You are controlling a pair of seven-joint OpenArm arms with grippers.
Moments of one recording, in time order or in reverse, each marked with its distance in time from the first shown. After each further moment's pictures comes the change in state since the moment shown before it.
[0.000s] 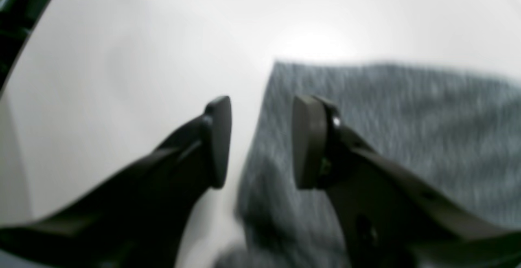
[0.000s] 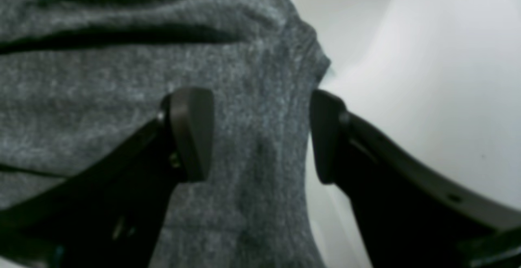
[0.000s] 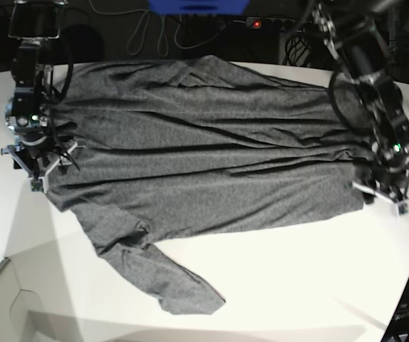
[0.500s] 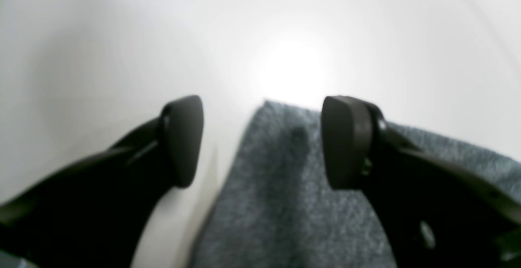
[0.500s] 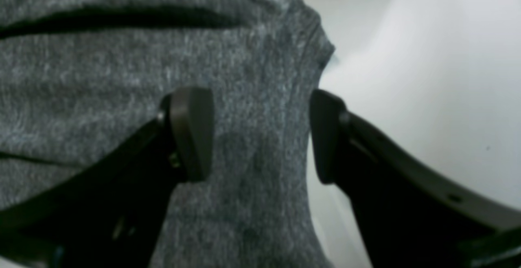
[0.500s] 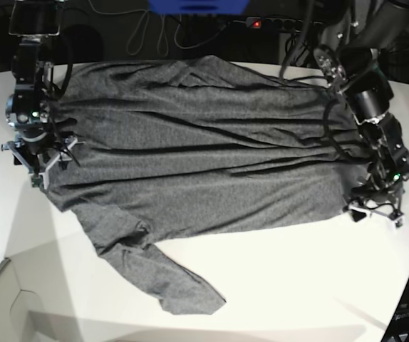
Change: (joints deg) left arm -12.0 -0.3 -3.9 -19.0 0.0 0.2 -0.4; right arm -1.0 0.1 0.1 0.0 0.0 0.0 0.0
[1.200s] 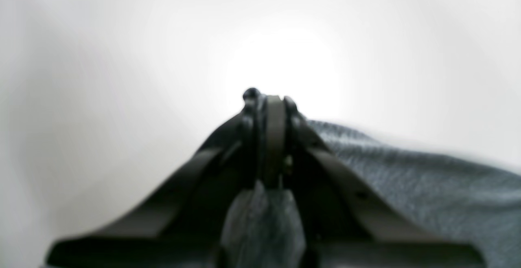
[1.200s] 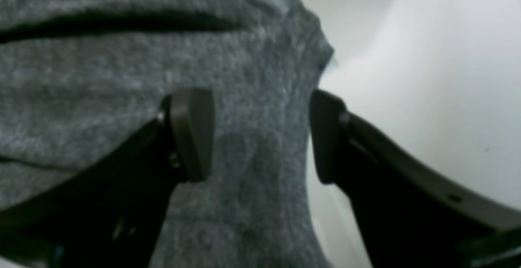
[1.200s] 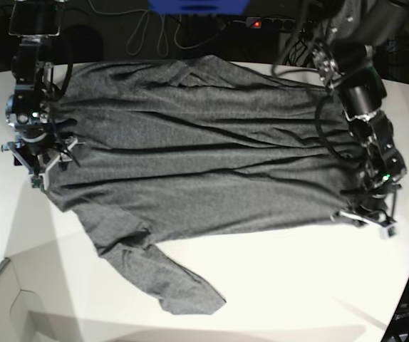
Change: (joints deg) left arm 3.3 2.6 4.4 7.9 0.1 0.2 -7.1; right arm 0.1 0.0 0.0 0.0 0.0 0.0 0.0
